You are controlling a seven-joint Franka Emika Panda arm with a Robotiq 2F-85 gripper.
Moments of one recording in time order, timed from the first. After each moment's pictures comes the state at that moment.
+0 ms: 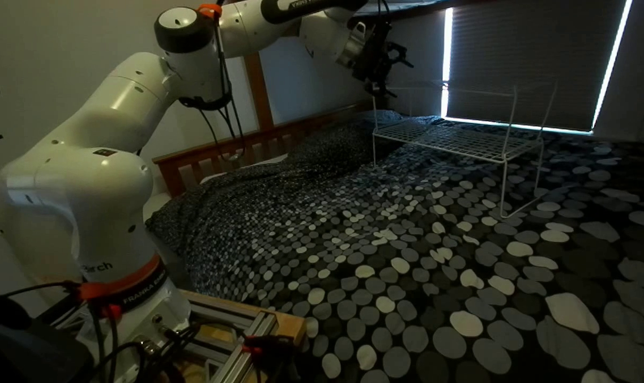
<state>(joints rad) 0.11 0.99 -1.32 -0.95 -2.42 3.89 1.89</state>
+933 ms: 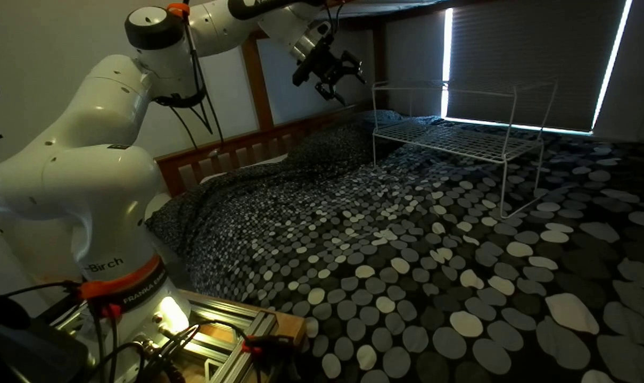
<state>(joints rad) 0.39 0.98 -1.45 -1.09 -2.49 4.20 2.47</state>
